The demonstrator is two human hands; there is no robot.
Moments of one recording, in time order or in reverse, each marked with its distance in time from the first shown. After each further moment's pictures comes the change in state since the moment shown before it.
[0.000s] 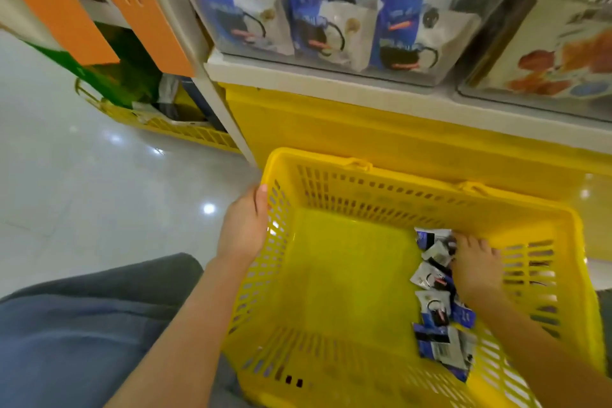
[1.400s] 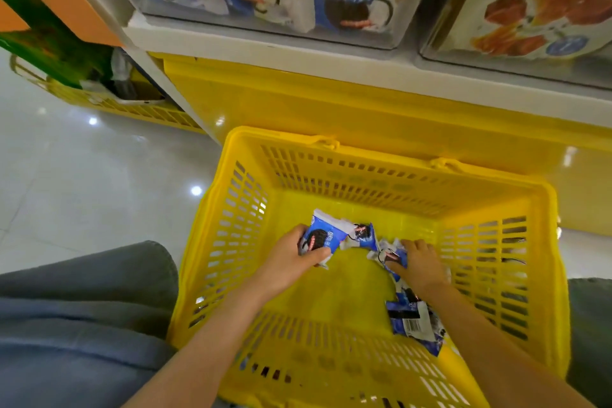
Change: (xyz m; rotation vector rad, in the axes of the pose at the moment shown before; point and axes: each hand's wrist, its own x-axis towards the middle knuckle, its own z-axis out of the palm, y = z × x) left_hand -0.061 0.023 0.084 -0.389 -0.653 -0.171; right_hand -0.006 -0.016 0.050 0.141 -0.318 -0.183
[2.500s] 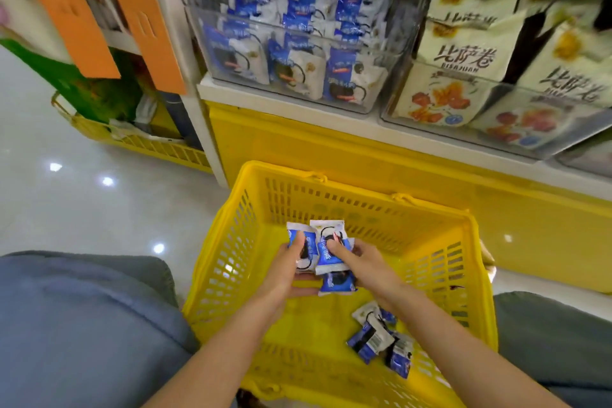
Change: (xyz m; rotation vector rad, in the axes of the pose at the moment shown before) left_hand -0.056 0.037 0.010 -0.569 0.045 -0.110; right_hand -0.108 -0.097 -0.100 1.226 0.027 -0.208
